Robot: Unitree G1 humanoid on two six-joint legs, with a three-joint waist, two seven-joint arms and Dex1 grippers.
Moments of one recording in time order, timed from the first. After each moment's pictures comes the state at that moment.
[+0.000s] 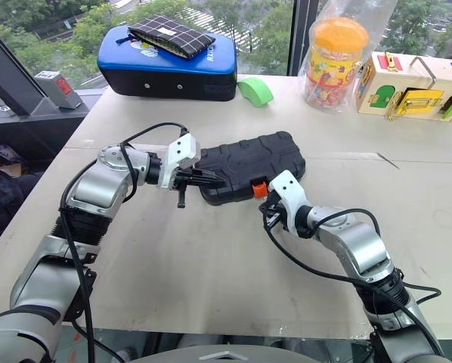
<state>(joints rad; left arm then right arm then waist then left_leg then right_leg) -0.72 0.65 -0.24 0.25 -0.17 0.37 -1.28 -0.37 -0.39 0.26 -0.35 0.35 0.97 0.48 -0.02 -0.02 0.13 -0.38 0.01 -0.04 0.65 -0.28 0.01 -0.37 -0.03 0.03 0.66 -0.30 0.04</state>
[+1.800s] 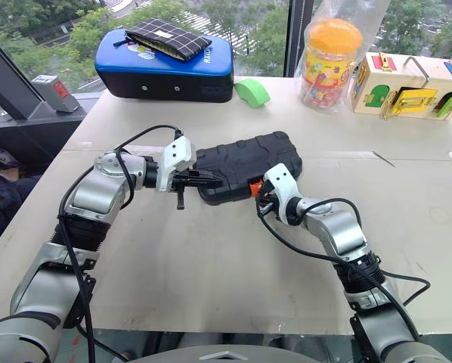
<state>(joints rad) -0.67 0.64 -0.20 0.26 -0.17 0.32 -1.24 -0.46 -0.28 0.26 -0.11 0.27 0.89 0.48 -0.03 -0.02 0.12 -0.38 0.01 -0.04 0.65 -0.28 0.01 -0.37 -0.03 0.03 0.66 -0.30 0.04</state>
